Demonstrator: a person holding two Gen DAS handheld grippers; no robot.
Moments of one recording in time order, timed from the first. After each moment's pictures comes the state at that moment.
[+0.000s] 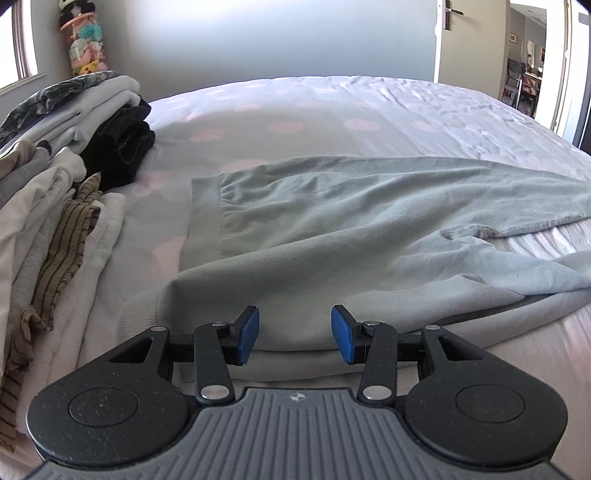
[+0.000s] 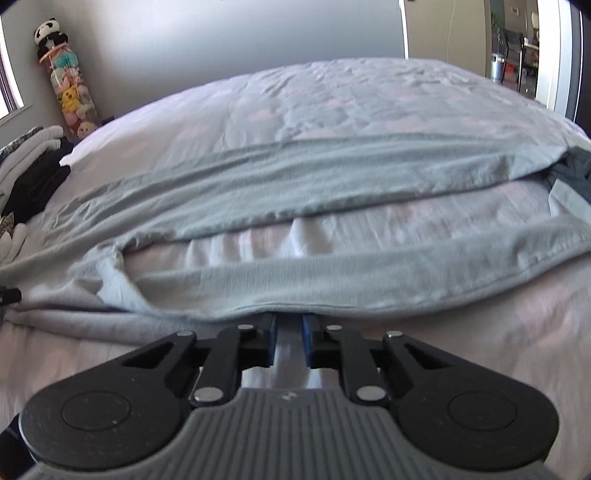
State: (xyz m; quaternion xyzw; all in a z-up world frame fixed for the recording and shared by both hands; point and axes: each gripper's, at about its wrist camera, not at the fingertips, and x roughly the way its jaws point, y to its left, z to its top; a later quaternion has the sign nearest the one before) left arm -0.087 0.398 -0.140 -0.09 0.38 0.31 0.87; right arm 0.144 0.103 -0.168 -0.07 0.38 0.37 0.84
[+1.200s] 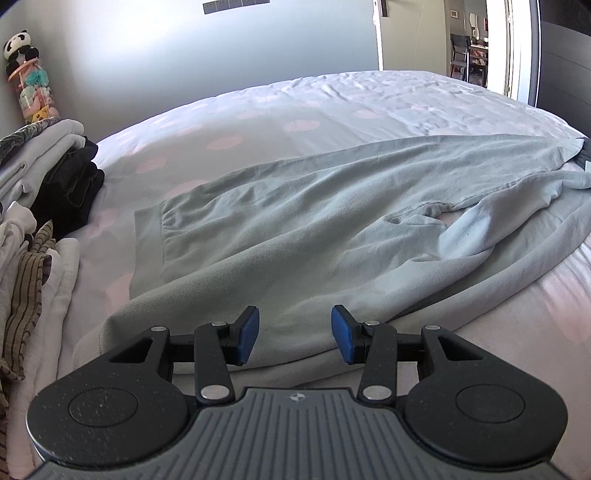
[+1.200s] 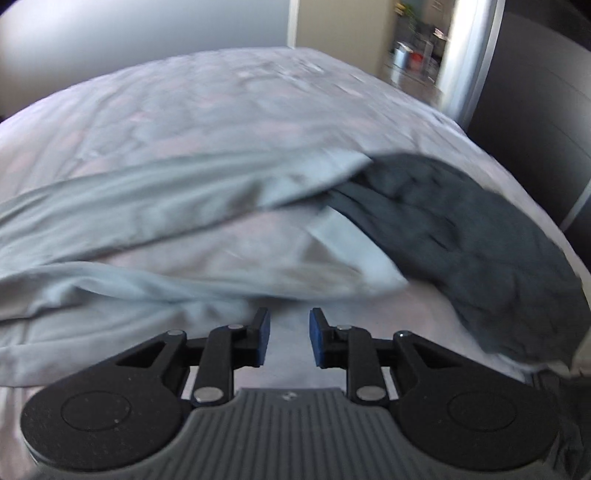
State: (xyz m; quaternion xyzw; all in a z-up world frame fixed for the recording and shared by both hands) left arm -0.064 0.374 -0.150 -0.02 0.38 0.24 0.89; right arm 0.324 -0.044 -0.152 -0.12 0.41 0.18 0.88
